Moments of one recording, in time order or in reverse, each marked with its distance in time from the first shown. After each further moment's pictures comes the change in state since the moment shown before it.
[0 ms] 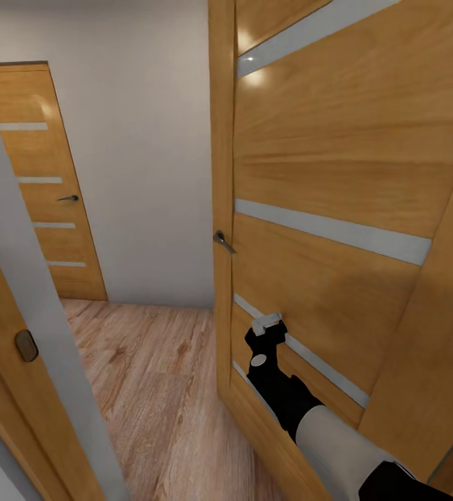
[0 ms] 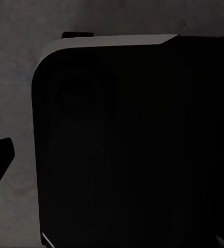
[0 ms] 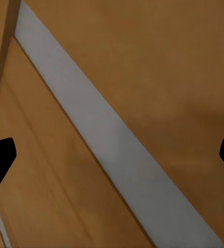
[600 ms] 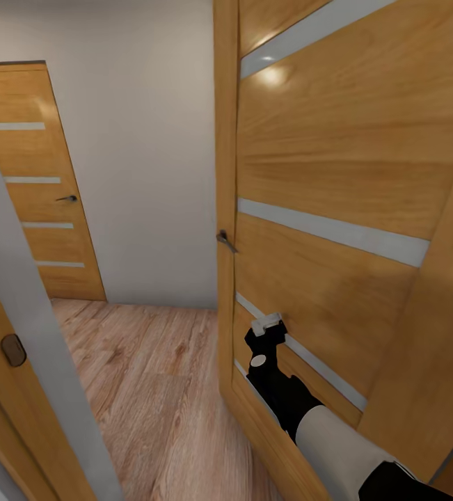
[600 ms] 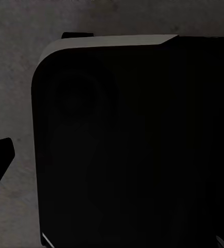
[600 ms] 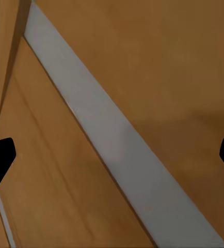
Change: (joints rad) left arm 0.000 0.000 -0.001 -0.001 0.000 0.000 0.000; right arm 0.000 0.000 0.004 0.001 -0.008 0.001 -0.002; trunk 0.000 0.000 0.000
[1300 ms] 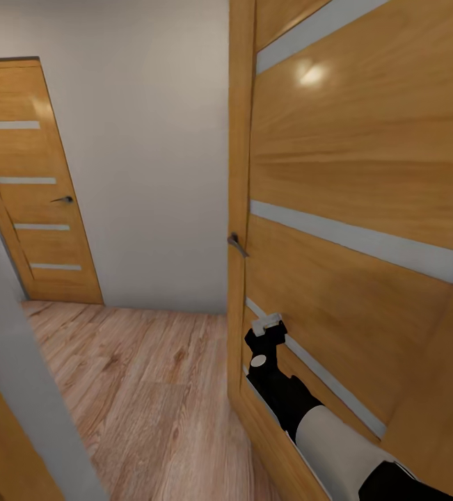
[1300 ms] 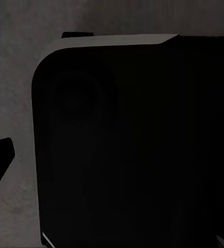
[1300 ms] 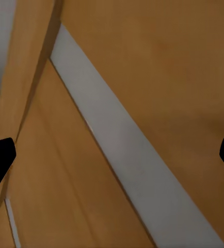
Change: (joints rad) left arm 0.000 0.000 0.000 0.001 0.000 0.000 0.000; right arm 0.000 0.000 -0.001 0.001 0.000 -0.002 0.001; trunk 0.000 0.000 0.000
